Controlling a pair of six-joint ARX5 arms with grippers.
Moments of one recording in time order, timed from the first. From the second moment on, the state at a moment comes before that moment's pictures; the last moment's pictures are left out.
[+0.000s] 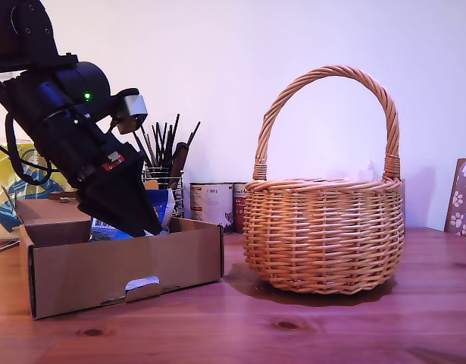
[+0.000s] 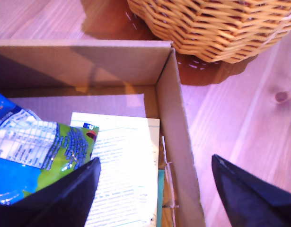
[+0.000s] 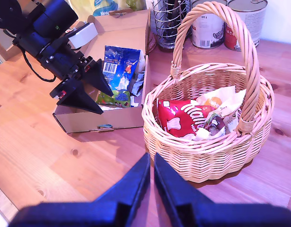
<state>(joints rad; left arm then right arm) -0.33 1.79 1.16 -0.52 0.53 0.54 0.37 0.52 0.73 -0.66 -0.29 -0.02</state>
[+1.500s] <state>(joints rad) -0.17 1.62 1.17 -0.03 0.44 0.63 0.37 0.69 0.73 -0.64 -0.28 -0.02</state>
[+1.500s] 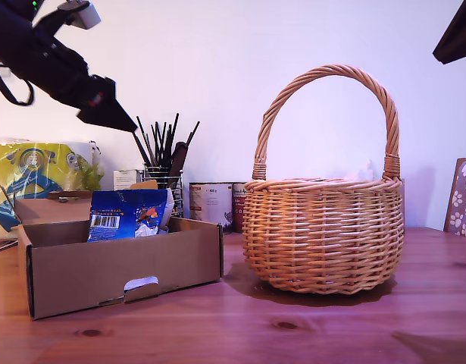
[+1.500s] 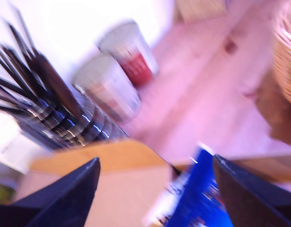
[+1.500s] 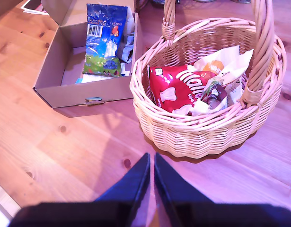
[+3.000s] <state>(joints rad) -0.17 2.02 1.50 -0.60 0.50 0.63 0.37 0.71 0.73 -0.64 -0.28 -0.02</state>
